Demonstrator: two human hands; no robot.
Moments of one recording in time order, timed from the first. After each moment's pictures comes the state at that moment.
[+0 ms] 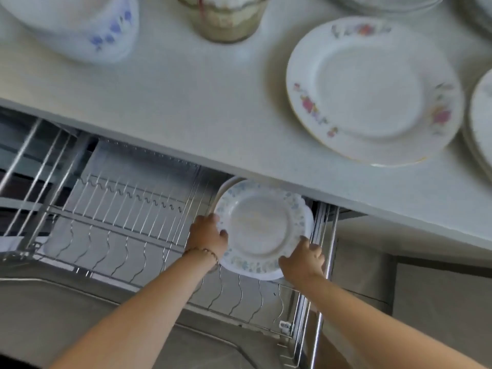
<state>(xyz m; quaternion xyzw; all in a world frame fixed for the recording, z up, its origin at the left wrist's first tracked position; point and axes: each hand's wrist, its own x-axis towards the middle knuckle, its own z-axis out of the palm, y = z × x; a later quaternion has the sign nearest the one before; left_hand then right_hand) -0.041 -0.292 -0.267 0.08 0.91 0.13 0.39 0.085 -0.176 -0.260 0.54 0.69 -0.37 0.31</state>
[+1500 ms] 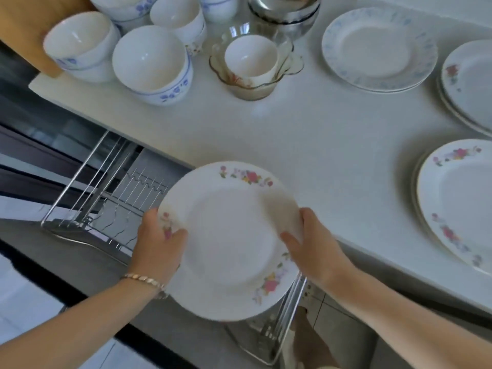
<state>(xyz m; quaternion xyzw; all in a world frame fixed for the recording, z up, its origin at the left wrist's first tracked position) -0.021 -0.326 -0.071 -0.11 0.90 0.35 0.24 0.070 -0.122 -0.066 0.30 0.82 -0.44 0.20</state>
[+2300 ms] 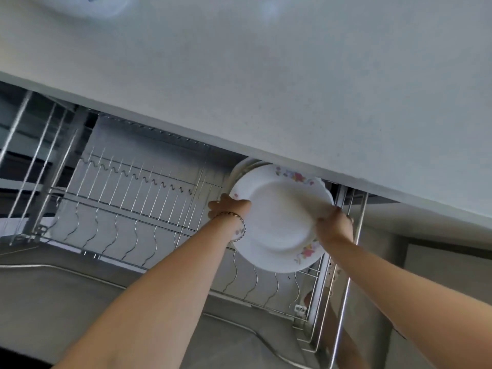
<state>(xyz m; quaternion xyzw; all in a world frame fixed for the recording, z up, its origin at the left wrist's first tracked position) -0.066 -0.263 -0.303 -0.15 0.85 0.17 0.47 0.065 -0.140 -0.300 0.63 0.66 -0.33 0.21</state>
